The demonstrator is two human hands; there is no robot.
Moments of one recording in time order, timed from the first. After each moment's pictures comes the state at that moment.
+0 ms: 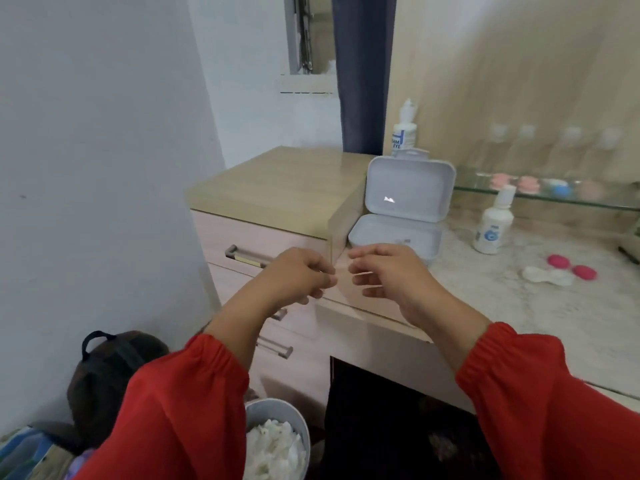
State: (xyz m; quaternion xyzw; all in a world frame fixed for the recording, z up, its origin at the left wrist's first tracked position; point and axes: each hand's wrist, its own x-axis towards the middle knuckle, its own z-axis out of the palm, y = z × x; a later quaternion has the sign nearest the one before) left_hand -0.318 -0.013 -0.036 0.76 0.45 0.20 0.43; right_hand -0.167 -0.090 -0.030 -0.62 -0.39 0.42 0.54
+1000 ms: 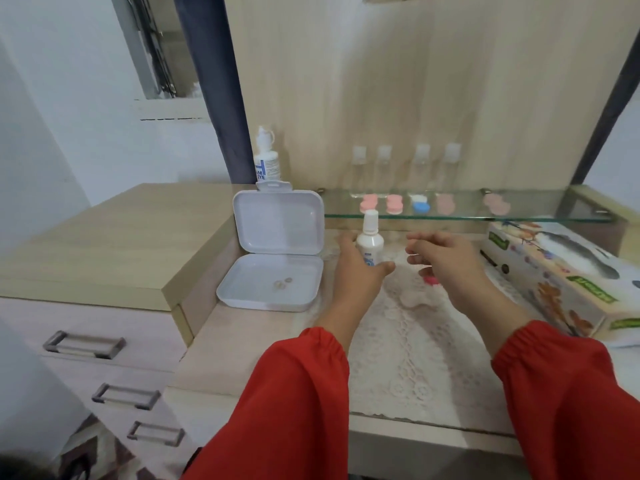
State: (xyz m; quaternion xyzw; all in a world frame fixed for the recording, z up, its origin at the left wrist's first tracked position) left_hand -0.016 -0.038 -0.058 0.73 0.33 0.35 0.48; right_hand 0.081 -0.132 -0.032 -0.67 -0.28 0.19 0.66
